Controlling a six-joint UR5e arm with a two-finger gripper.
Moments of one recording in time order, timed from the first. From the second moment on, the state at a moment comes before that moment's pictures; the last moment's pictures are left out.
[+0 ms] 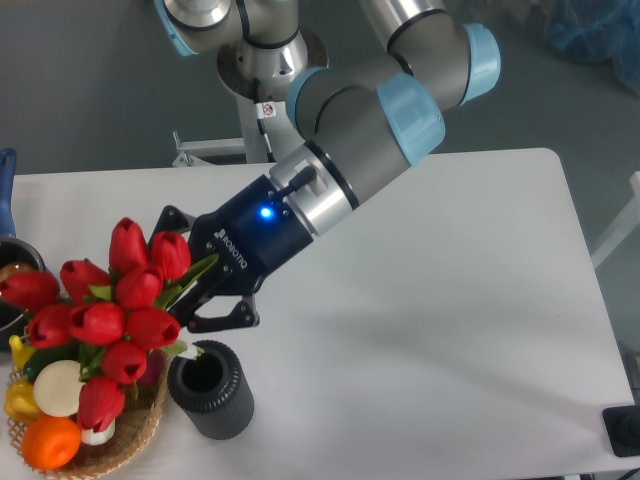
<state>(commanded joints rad) 2.41 -1.99 -1.35 -0.82 0.32 0.77</state>
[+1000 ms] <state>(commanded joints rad) 2.41 -2.03 -1.40 -0.81 0.36 0.80</state>
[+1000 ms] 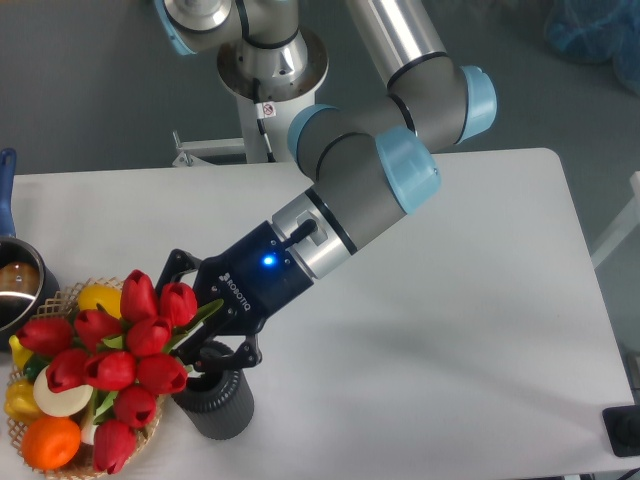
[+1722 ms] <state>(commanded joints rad) 2.41 -2.03 -1.58 -0.81 0.42 1.04</state>
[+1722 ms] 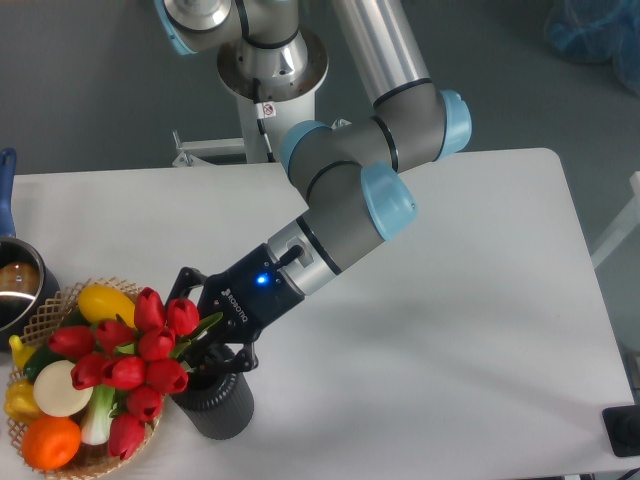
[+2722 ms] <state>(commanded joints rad) 2.46 -1.99 -1.71 -0.80 0.48 1.13</state>
